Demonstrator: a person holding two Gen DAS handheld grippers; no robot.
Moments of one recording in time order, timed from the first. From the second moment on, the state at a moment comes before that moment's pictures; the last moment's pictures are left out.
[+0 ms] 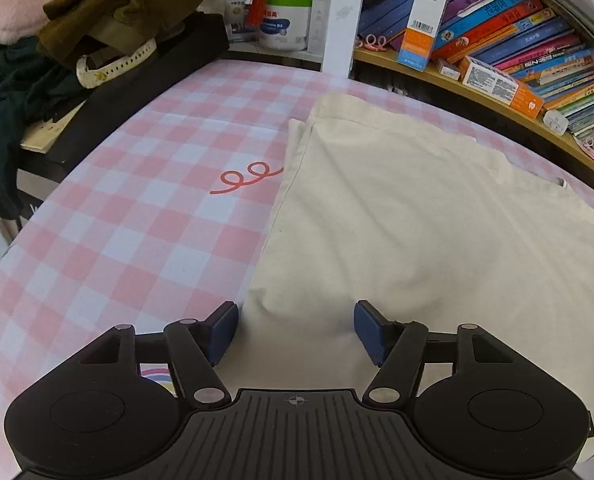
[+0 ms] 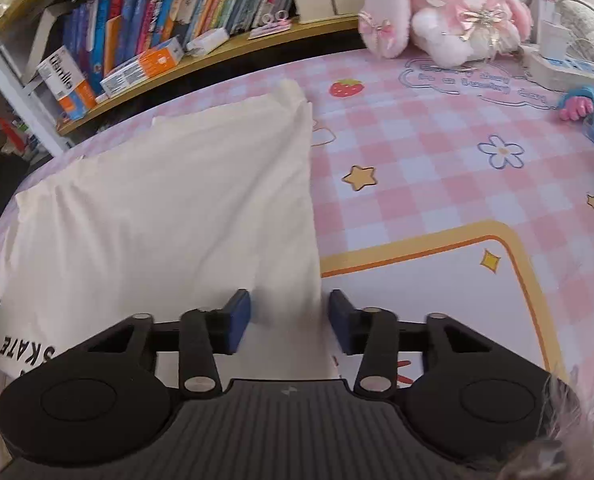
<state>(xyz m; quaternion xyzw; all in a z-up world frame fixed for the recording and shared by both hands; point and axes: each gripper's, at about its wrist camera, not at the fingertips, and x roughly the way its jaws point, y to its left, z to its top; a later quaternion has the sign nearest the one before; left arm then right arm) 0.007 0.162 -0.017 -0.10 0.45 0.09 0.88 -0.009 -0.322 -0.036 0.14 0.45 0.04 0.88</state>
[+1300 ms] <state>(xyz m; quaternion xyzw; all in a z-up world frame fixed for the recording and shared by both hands) -0.047 0.119 -0.006 -0.13 0.47 0.05 0.87 -0.079 -0.371 -0.030 0.15 0.47 0.04 0.87</state>
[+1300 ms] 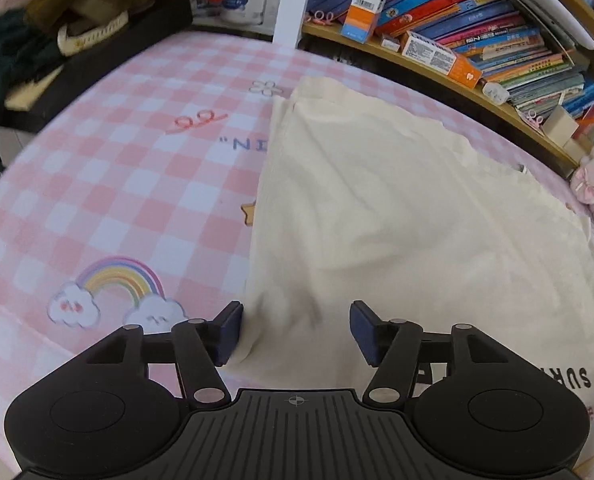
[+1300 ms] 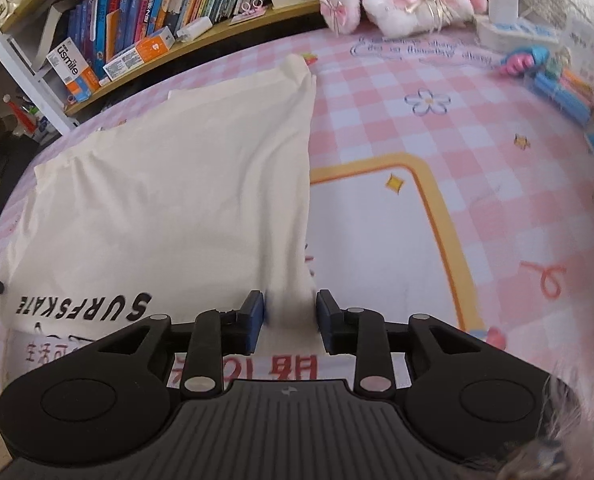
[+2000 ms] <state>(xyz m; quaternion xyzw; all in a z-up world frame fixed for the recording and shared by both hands) -0.050 0.153 -0.003 -0.17 0.47 0.01 0.87 -0.084 -0.344 -0.020 0.09 0.46 -0.06 0.88</state>
